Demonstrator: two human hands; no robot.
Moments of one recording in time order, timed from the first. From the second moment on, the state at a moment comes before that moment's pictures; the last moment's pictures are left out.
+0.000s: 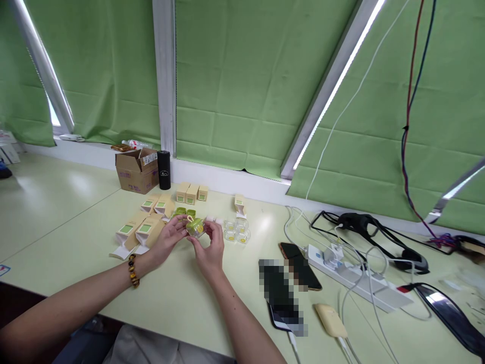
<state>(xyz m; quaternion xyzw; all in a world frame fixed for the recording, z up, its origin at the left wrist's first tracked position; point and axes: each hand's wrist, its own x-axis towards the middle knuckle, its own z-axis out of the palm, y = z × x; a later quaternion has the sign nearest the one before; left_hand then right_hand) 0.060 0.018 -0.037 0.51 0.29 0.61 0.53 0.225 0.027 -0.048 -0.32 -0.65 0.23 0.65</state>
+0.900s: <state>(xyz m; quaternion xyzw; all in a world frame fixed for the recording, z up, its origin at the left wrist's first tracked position) 0.059 0.021 -0.035 0.58 0.36 0.60 0.41 0.223 0.027 -0.048 -0.34 -0.60 0.31 0.65</state>
